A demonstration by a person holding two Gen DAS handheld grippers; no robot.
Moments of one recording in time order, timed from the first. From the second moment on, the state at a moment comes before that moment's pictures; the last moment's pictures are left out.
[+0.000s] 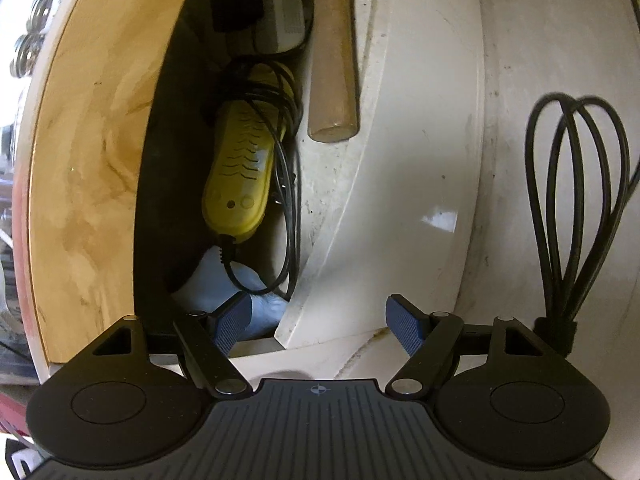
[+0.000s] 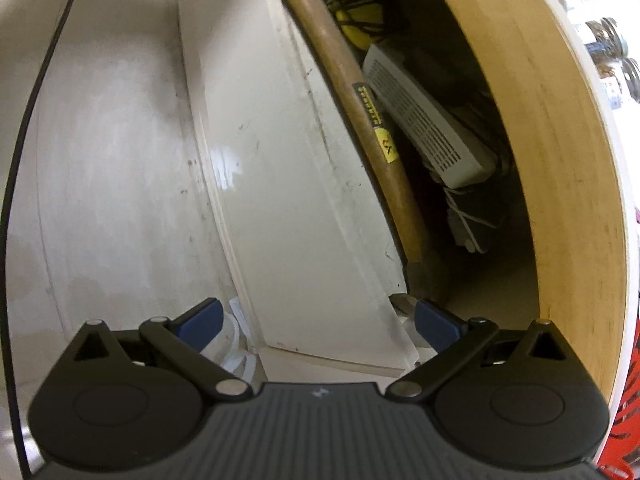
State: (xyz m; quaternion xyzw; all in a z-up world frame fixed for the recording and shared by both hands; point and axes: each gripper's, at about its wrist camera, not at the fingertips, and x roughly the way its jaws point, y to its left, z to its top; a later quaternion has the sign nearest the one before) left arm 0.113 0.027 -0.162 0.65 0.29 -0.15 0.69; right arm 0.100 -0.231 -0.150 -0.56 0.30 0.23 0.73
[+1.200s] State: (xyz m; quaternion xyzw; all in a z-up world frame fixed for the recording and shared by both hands) left arm 0.132 0.028 -0.179 0.68 0.30 -0.13 0.66; right arm 0.131 -0.233 -0.174 -0.64 0.30 0.16 0.69
